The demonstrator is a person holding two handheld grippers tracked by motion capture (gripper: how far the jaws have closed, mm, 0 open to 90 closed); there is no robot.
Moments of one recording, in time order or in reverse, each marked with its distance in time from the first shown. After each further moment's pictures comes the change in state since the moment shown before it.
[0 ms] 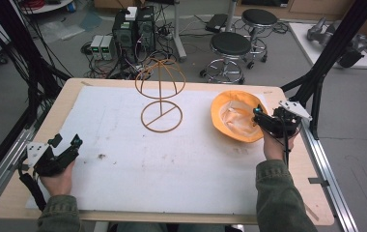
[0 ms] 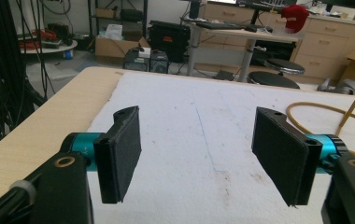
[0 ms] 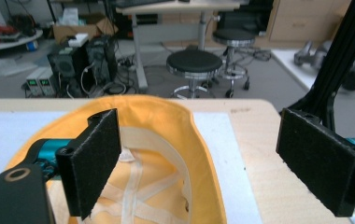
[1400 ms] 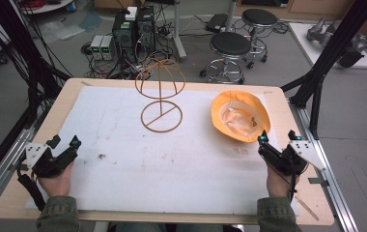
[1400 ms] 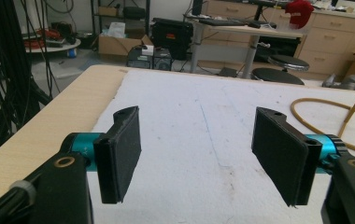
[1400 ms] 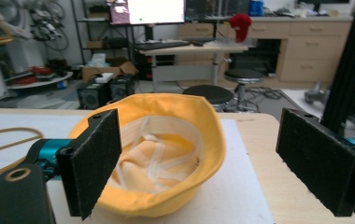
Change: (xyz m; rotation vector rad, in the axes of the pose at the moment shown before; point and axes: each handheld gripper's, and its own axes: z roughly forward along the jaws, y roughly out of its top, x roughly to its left) left arm 0.001 0.001 -0.003 0.014 0.013 0.014; right arm -0.005 -0.053 -0.087 -0.210 0.056 0.022
